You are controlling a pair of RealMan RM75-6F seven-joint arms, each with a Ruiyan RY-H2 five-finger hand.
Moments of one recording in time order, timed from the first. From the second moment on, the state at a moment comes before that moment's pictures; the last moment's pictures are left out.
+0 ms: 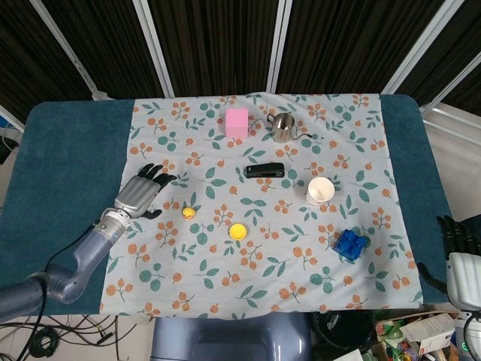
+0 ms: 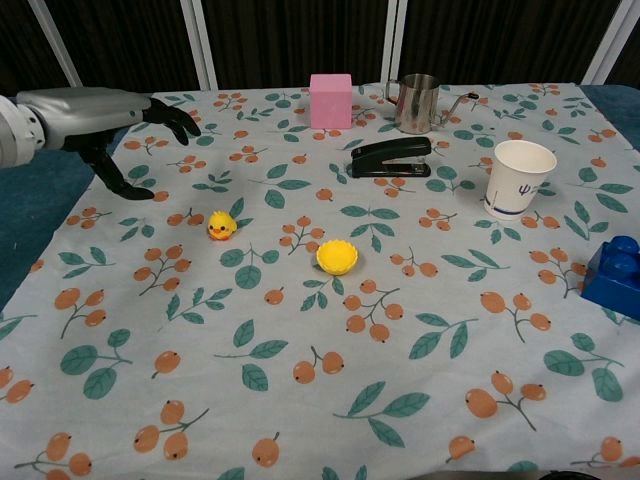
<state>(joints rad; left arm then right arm) -0.81 -1.45 -0.09 -1.31 1.18 0.82 0.18 0.01 -1.15 0.12 -1.65 -1.43 1.57 -0.14</state>
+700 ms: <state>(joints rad) -0.85 -1.64 -0.13 -1.16 1.14 0.76 0.19 0.02 -1.15 0.12 -1.65 -1.42 1.56 -0.14</state>
